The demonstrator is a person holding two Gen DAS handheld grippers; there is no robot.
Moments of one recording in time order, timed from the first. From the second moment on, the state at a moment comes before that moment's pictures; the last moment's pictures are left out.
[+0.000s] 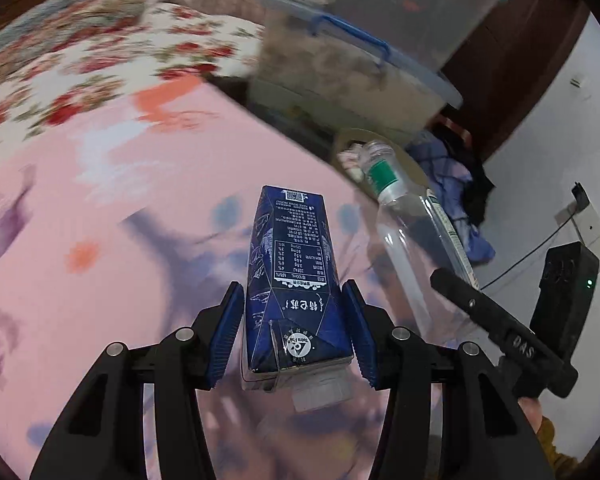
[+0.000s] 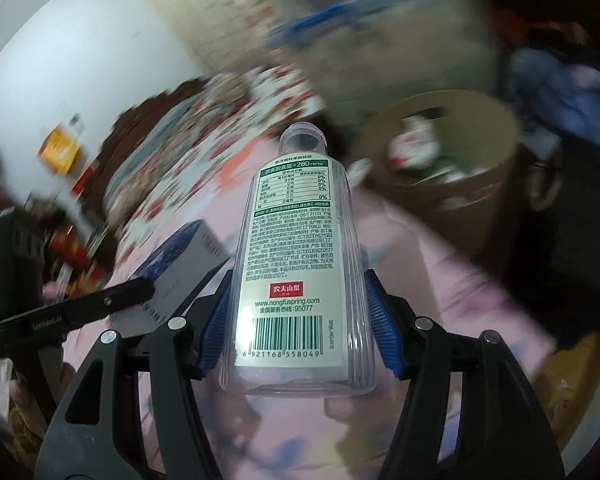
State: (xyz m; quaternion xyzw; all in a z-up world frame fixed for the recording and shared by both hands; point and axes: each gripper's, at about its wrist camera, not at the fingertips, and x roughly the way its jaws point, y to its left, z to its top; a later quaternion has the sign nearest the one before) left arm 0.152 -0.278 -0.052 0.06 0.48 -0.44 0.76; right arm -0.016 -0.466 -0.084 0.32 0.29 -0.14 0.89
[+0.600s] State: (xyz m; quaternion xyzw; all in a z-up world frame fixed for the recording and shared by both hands) left arm 0.201 -0.509 -0.061 0.09 0.50 -0.48 0.72; right arm 0.018 -0.620 -0.097 0.39 0.26 -0.21 0.86
